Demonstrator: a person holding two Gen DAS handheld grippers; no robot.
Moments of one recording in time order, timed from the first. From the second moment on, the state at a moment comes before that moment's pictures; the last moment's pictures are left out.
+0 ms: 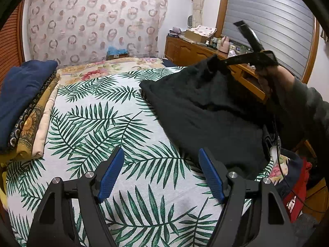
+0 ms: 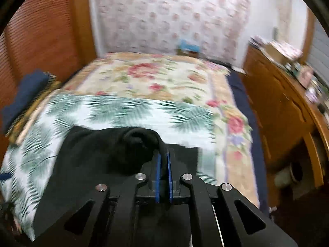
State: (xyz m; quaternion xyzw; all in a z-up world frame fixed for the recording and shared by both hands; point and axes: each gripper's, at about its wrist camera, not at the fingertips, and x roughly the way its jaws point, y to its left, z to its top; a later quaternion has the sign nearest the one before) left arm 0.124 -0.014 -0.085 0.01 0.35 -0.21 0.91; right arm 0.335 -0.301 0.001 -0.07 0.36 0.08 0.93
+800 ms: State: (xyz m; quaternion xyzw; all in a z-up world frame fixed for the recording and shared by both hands) left arm 0.116 -0.045 -0.098 0.02 0.36 -0.24 0.90; right arm 0.145 -0.303 -0.050 -0.06 0.36 0.12 0.92
